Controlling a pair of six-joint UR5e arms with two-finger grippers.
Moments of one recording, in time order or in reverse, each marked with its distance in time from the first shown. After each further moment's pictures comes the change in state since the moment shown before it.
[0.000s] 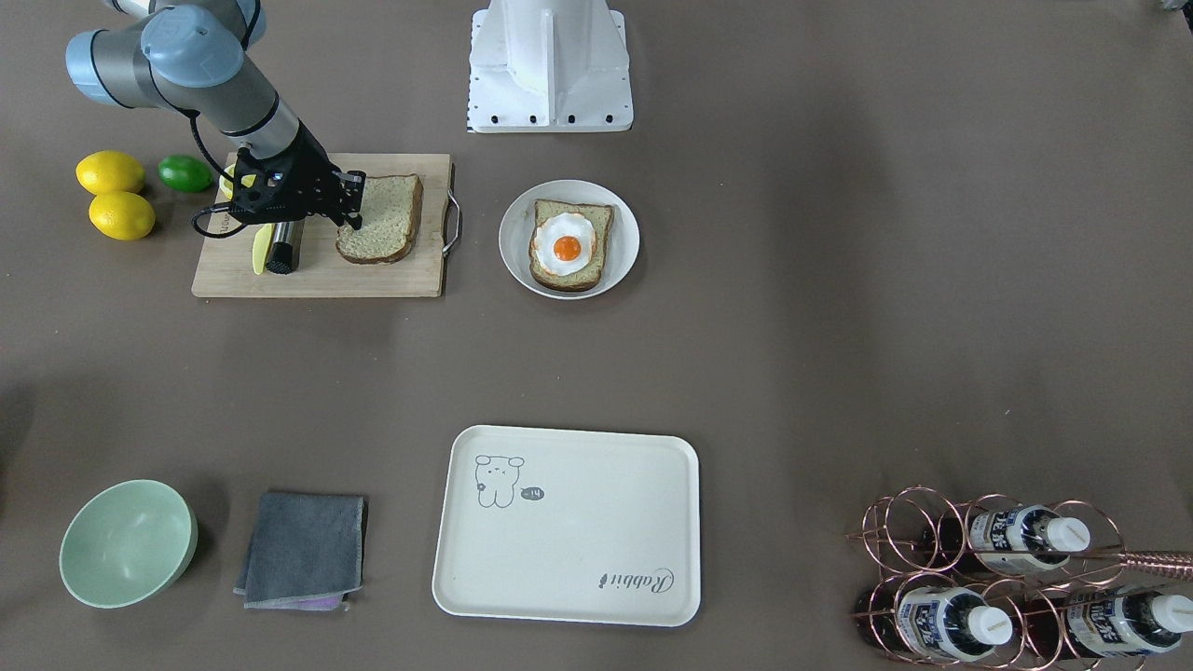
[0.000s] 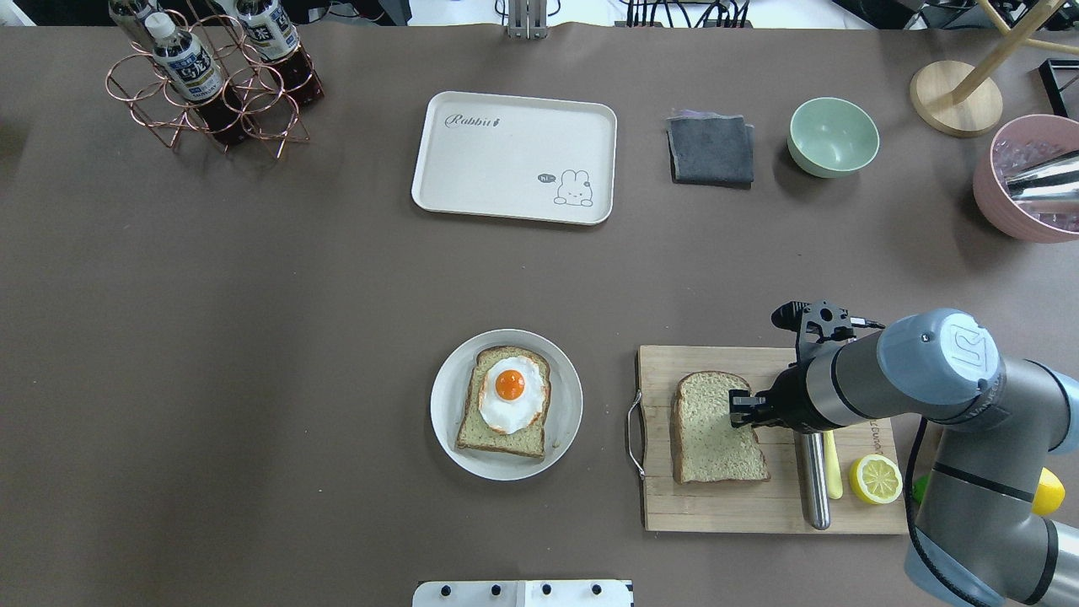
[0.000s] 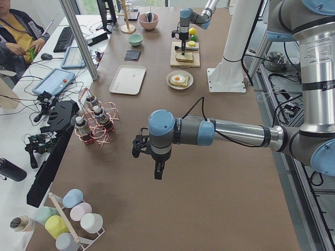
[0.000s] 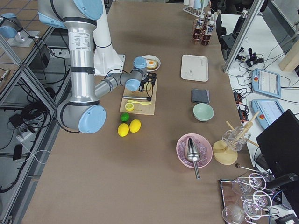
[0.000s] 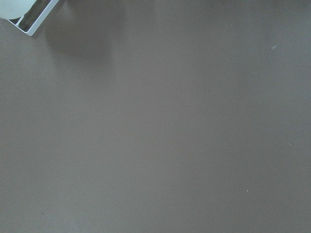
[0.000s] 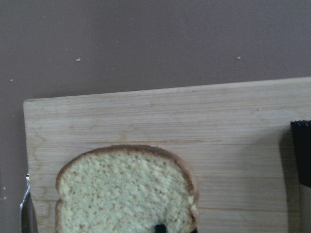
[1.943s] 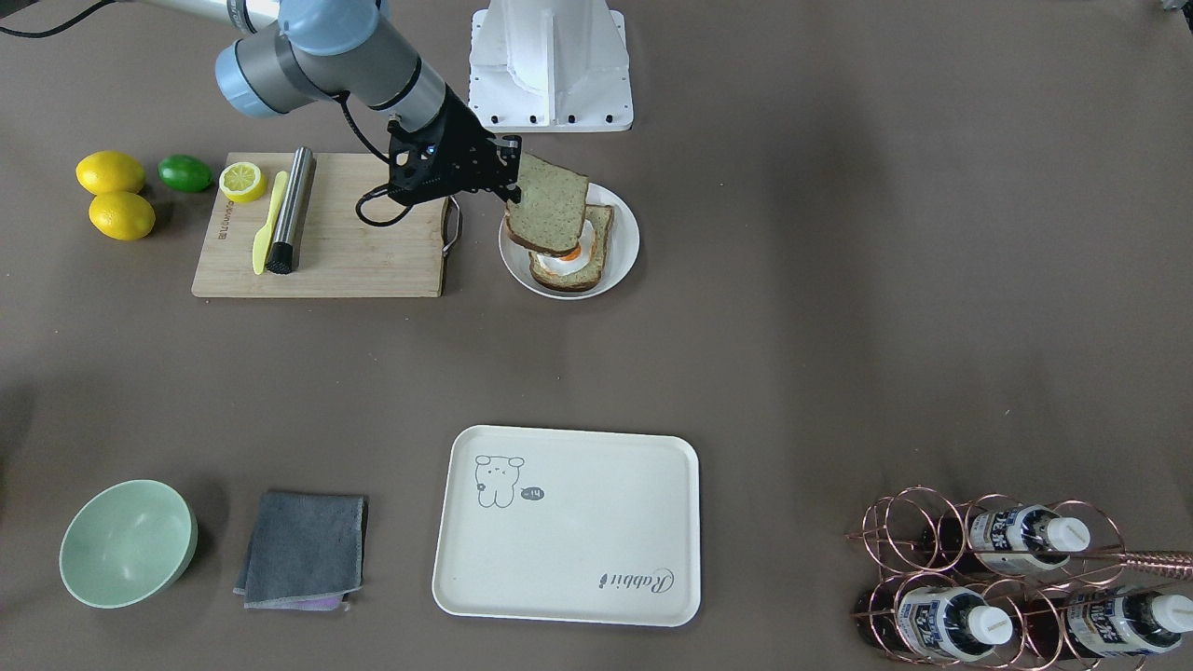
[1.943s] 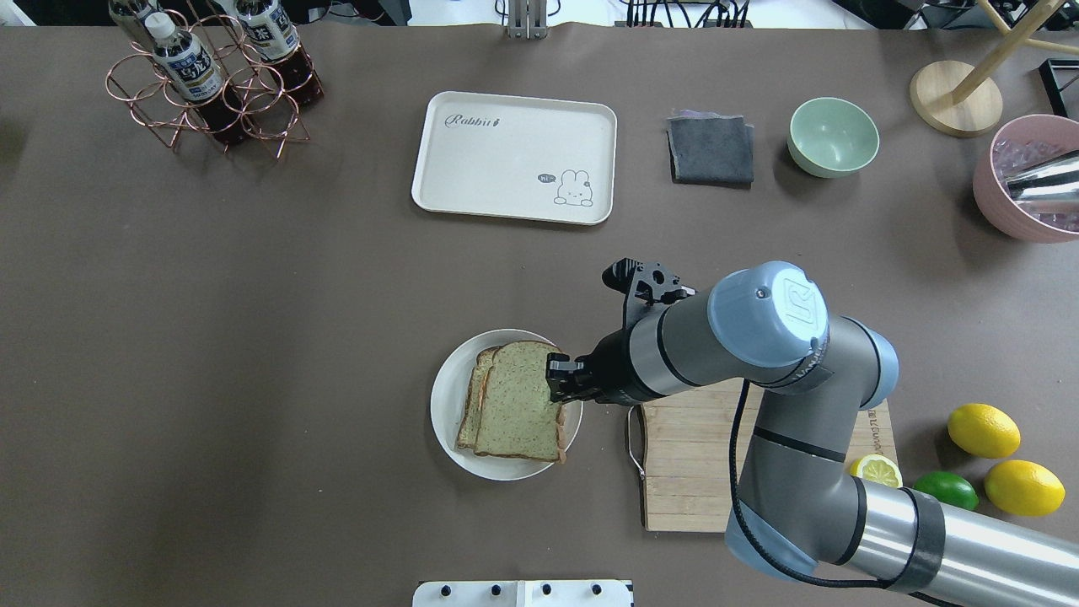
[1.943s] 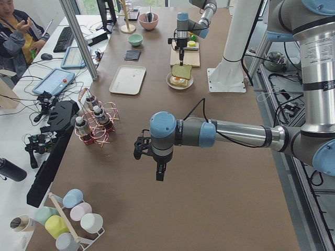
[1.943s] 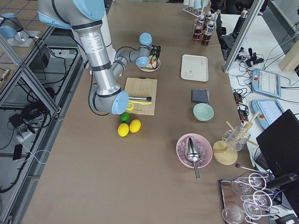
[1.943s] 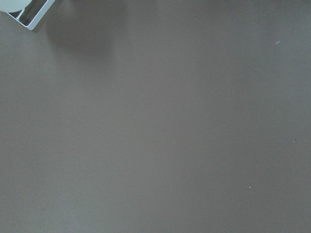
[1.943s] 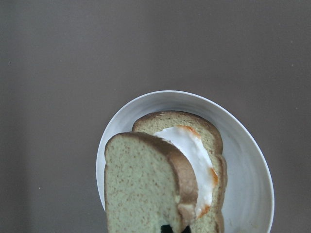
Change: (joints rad) left arm -0.001 0.012 0.001 -0.003 0.000 0.003; right arm -0.047 0.459 -0.164 0.011 0.027 0.163
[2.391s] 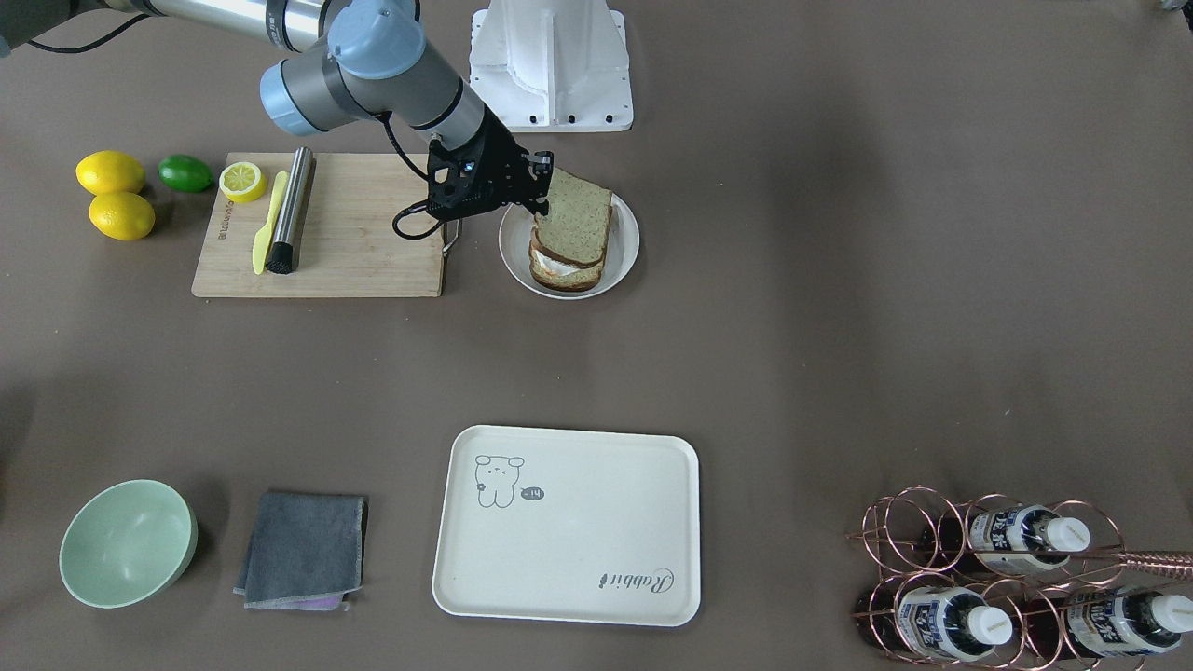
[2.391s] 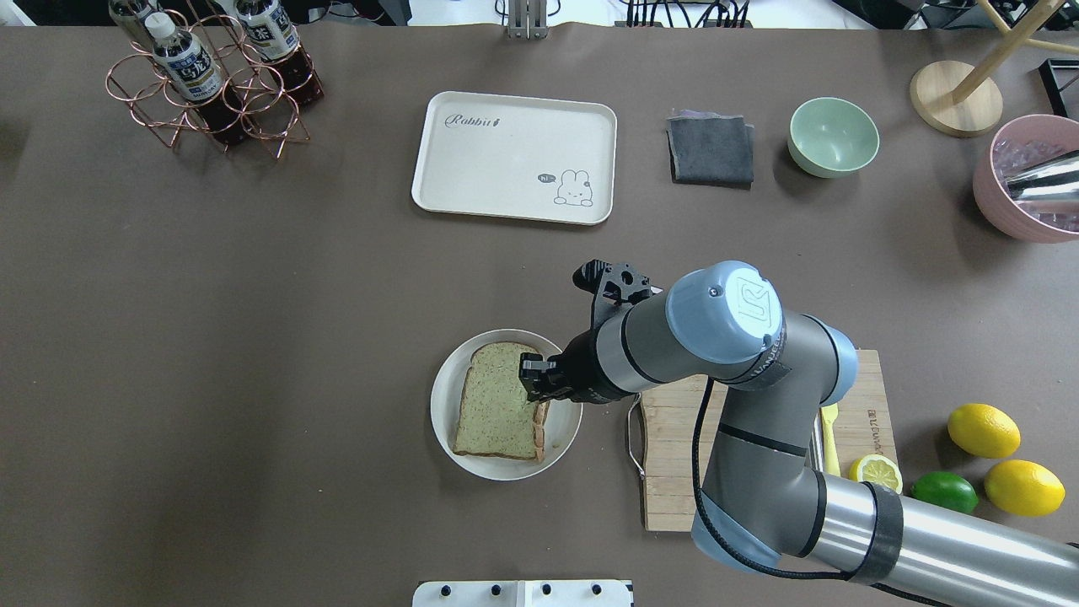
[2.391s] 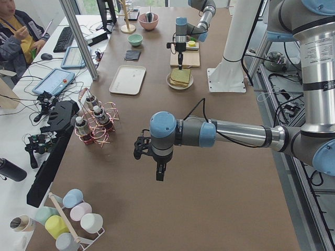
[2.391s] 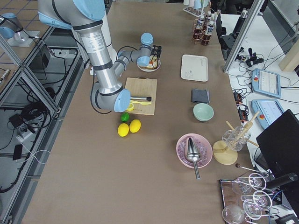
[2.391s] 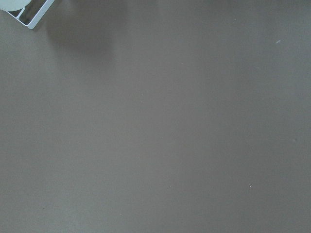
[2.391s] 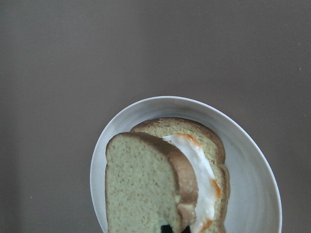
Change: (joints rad) left arm 0.001 0.000 -0.002 -0.001 0.000 0.000; right arm 0.001 0.020 -0.039 0.000 -0.004 0.001
